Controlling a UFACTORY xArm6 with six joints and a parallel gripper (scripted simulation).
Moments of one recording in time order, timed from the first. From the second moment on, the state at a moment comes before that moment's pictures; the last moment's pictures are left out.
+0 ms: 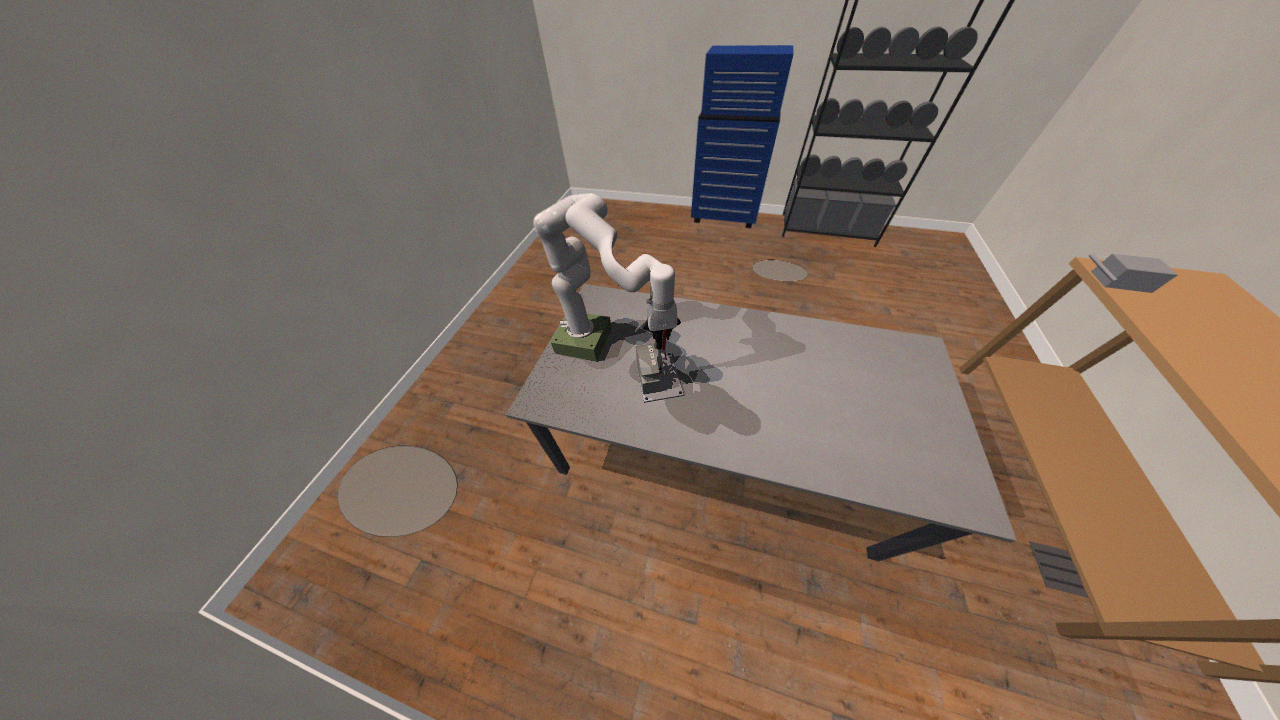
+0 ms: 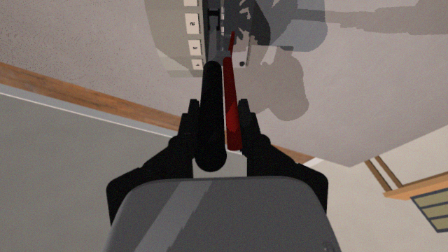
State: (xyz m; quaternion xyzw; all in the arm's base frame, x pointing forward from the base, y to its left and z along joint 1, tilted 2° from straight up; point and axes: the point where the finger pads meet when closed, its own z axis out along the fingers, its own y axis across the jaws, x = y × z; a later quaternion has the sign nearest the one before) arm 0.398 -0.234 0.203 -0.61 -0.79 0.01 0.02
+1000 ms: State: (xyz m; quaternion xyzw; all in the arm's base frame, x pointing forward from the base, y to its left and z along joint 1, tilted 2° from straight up) arm 0.398 -0.235 0.203 -0.61 -0.79 0.01 0.02
